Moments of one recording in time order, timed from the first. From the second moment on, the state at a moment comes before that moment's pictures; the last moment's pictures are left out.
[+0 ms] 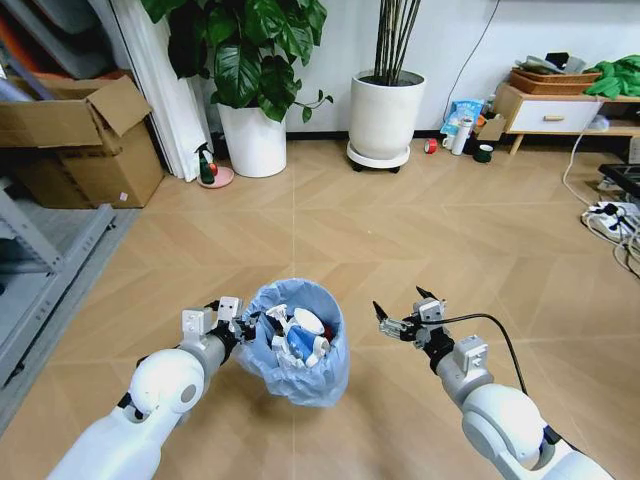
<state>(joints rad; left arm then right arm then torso) 1.16 -0.98 -0.25 -2.04 -0.83 0.66 -0.29 -1.39 0.96 0.29 2.13 0.40 -0.24 0.17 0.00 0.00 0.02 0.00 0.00</state>
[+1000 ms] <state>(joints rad) 1.19 -0.97 -0.25 -2.05 -0.82 0.66 -0.30 -1.46 0.99 0.39 2.12 0.38 -0.20 0.17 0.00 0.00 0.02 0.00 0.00</state>
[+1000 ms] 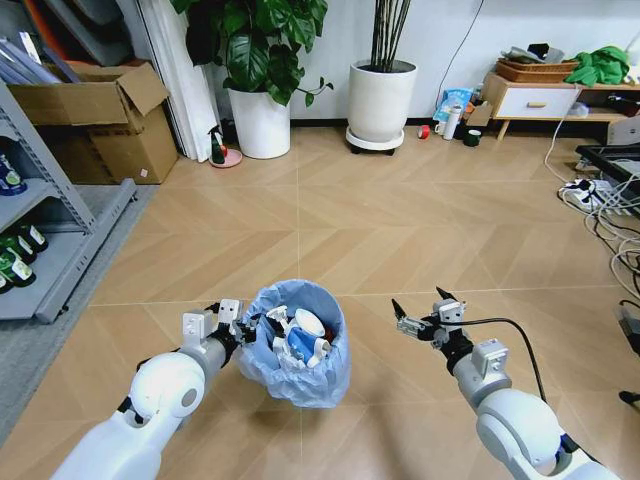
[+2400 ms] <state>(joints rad) 1.20 -0.98 -0.26 -2.06 -0.83 0.63 -0.37 -1.48 1.01 0.40 2.12 0.32 -0.17 0.15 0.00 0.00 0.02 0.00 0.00</state>
